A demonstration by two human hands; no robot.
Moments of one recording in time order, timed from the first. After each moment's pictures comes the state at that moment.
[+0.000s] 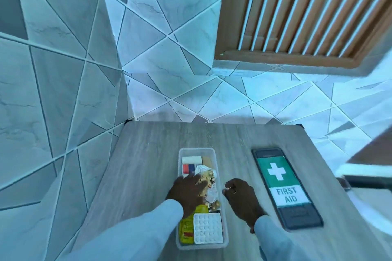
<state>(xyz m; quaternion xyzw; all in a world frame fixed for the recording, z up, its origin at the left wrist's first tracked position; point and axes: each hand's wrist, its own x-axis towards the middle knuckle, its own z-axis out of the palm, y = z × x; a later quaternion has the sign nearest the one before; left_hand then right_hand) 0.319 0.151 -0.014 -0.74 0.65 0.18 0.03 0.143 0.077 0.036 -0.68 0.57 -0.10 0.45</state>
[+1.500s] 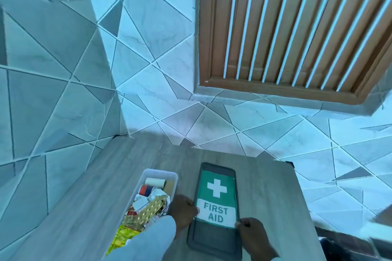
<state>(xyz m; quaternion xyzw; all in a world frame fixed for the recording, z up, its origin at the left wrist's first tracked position) 0.177 0.032 0.024 -0.83 0.22 0.35 -0.38 -0.005 -0.086 0.005 -0.69 0.54 -0.08 0.47</state>
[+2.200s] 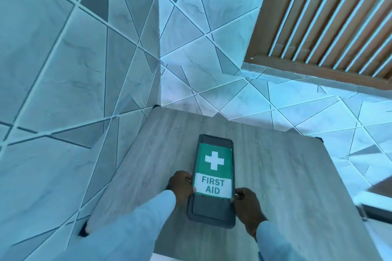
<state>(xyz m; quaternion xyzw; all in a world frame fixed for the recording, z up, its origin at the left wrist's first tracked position) 0.308 0.232 0.005 -0.83 0.24 0.36 -0.36 0.127 0.124 -0.006 -0.67 0.57 -0.11 0.47</state>
